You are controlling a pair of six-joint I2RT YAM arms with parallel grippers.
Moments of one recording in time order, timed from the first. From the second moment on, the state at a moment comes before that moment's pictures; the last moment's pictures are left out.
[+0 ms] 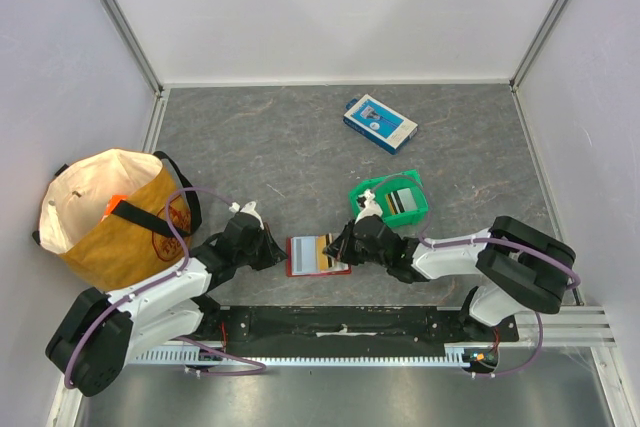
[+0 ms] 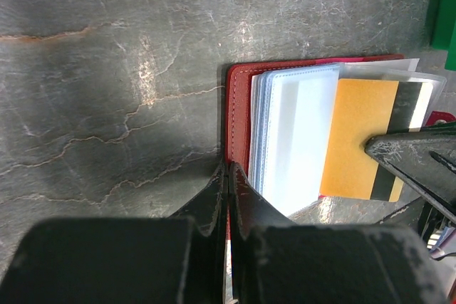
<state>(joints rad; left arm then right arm) -0.61 0.96 0.25 -0.10 0.08 -0.86 1.02 1.52 0.48 0.44 0.10 1.09</state>
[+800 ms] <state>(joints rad) -0.61 0.96 0.25 -0.10 0.08 -0.86 1.02 1.59 0.48 0.54 0.06 1.11</state>
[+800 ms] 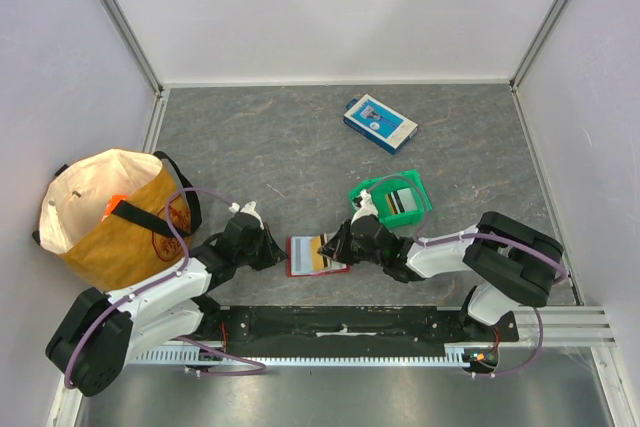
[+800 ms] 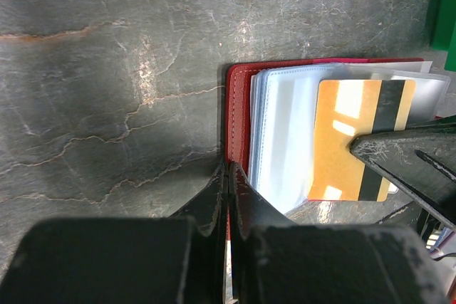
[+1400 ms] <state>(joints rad) -0.61 0.95 0.23 -0.09 0.09 -0.88 1.04 1.56 0.51 0.42 0.17 1.16</state>
